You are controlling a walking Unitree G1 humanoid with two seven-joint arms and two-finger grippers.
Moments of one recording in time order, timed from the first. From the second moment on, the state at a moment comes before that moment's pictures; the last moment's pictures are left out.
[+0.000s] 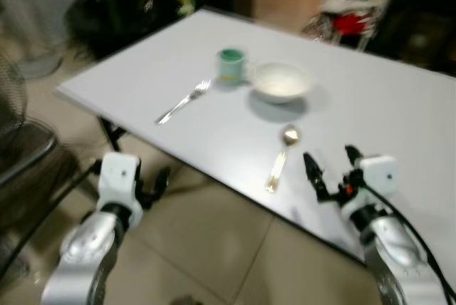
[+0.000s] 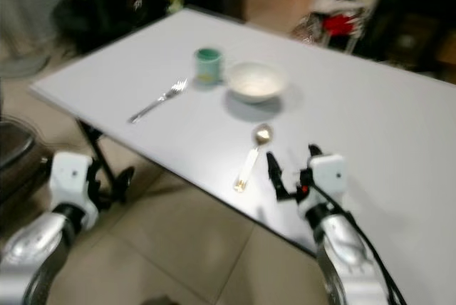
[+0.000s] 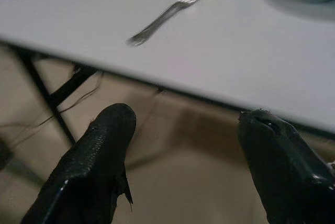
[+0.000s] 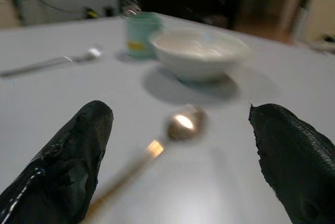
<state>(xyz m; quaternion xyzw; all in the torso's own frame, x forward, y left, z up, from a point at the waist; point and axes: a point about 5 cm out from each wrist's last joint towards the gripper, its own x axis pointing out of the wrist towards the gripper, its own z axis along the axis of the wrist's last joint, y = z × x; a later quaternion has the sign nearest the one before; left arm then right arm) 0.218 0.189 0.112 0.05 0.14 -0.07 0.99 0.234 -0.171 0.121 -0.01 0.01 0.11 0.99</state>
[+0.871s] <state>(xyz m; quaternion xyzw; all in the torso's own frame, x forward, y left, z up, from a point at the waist) 0.207 0.191 0.116 0.05 0.10 -0.01 0.99 0.239 -0.161 0.118 0.04 0.00 0.13 0.99</state>
